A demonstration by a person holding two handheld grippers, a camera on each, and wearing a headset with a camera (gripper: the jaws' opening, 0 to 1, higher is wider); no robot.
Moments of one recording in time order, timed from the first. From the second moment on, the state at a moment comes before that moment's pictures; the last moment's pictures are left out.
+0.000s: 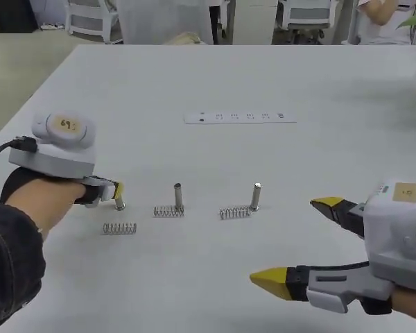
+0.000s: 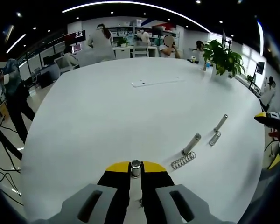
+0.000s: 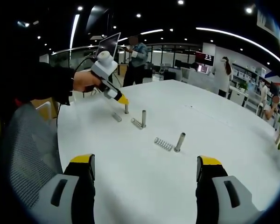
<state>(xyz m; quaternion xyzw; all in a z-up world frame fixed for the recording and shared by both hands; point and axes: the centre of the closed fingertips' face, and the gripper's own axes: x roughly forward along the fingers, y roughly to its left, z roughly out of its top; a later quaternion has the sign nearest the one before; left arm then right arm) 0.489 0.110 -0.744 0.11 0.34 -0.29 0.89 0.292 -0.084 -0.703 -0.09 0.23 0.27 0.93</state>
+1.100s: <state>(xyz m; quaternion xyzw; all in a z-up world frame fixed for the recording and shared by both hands) 0.478 0.110 -0.741 0.11 0.33 -0.30 0.89 0.292 -0.083 -0.702 -0.09 0.23 0.27 0.93</state>
